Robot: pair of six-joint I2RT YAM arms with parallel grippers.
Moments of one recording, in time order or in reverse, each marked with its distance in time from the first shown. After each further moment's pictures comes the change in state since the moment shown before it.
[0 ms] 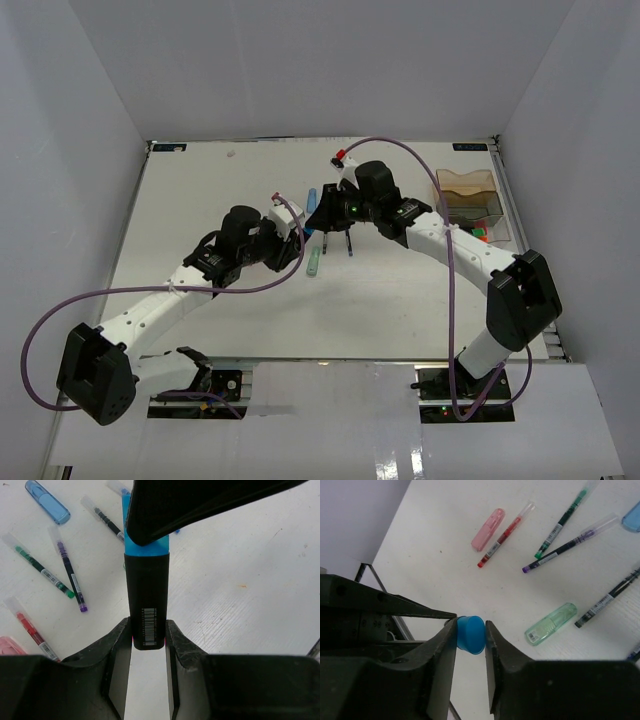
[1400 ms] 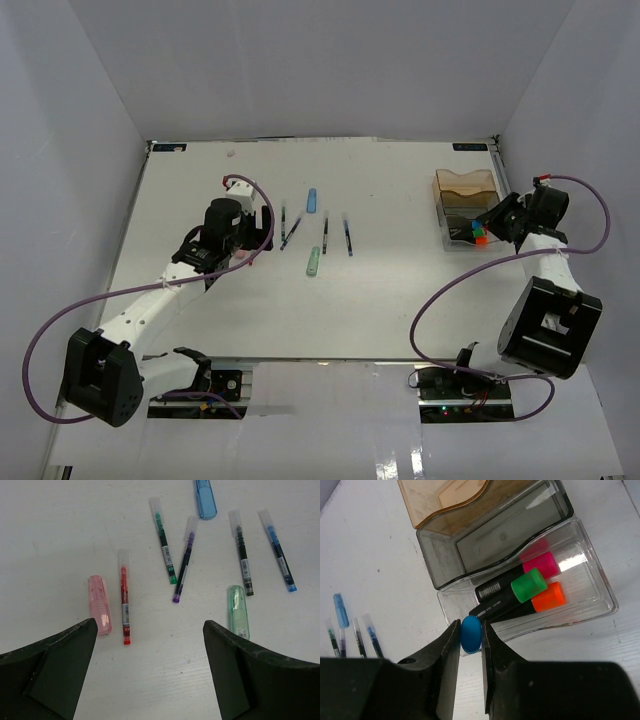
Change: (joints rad) left arm 0.158 0.000 -0.006 0.015 -0.406 -0.277; right arm -1.054 -0.218 -0.347 -0.066 0.056 -0.073
